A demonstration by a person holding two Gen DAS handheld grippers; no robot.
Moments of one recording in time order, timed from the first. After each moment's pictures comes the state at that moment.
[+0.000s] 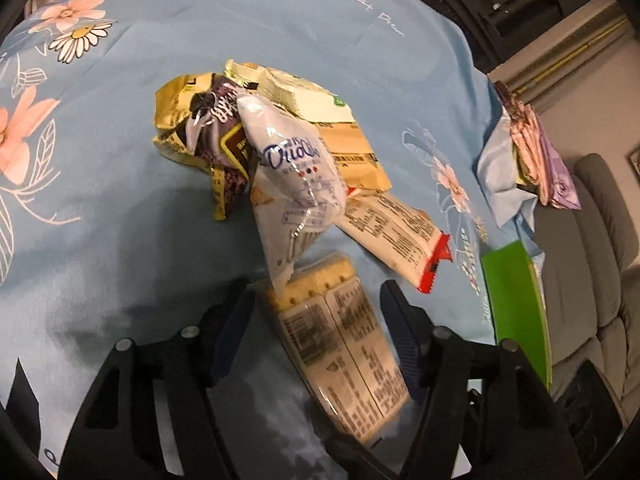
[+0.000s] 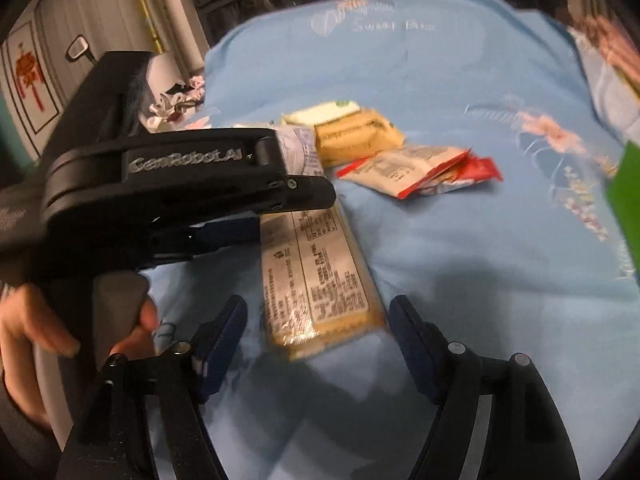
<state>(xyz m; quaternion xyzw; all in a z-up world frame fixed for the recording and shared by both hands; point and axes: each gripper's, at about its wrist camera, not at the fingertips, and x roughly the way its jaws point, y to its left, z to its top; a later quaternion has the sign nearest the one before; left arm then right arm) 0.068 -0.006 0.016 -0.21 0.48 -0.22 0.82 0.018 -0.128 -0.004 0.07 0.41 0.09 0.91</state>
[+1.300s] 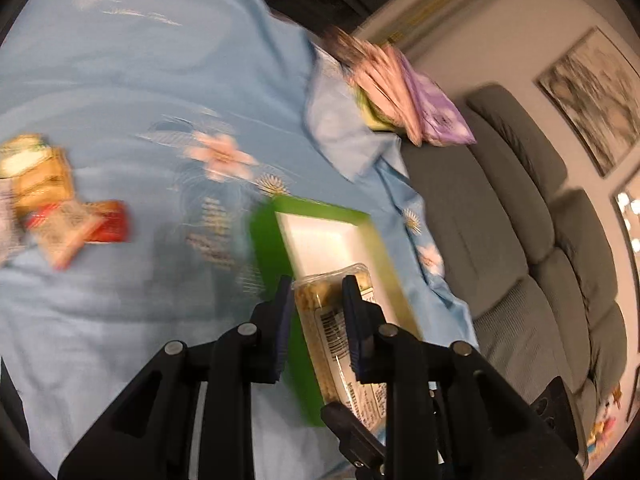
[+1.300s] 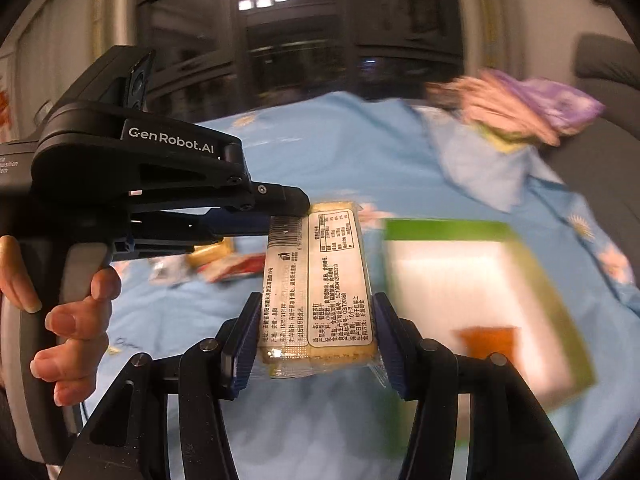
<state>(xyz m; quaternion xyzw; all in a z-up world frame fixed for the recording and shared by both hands) -0.028 -0.224 0.154 -0.16 0.46 -0.41 0.77 -0.118 -0.283 0.119 0.06 0.27 -0.07 0.96</state>
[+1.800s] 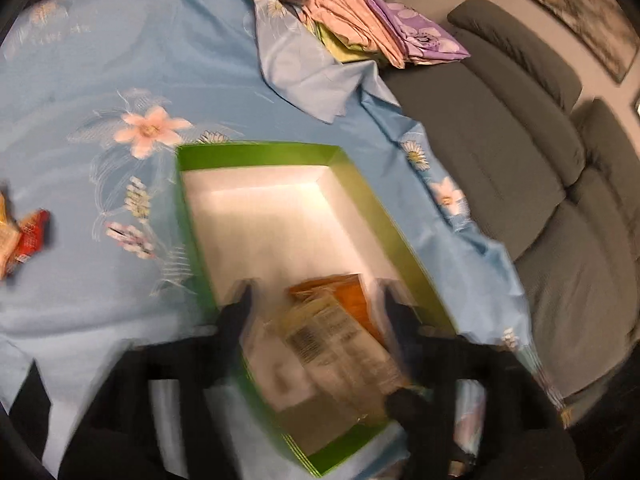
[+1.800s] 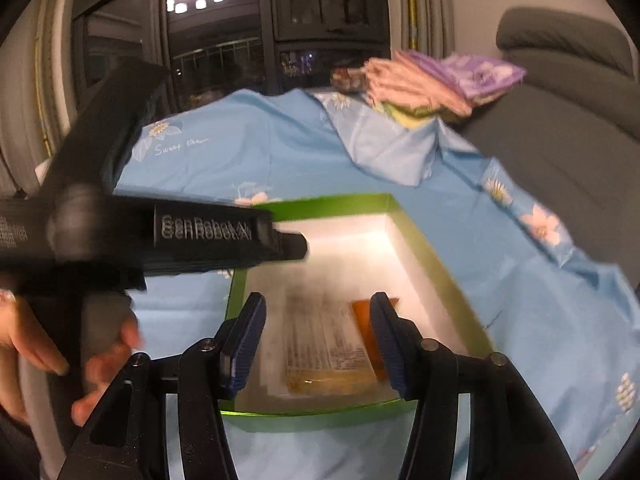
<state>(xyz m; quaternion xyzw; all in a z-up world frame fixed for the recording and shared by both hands) -0.060 -0.313 0.125 -0.02 0.45 -0.40 0.80 -0.151 -0.352 0.113 0.07 0.28 -0.17 0.94</state>
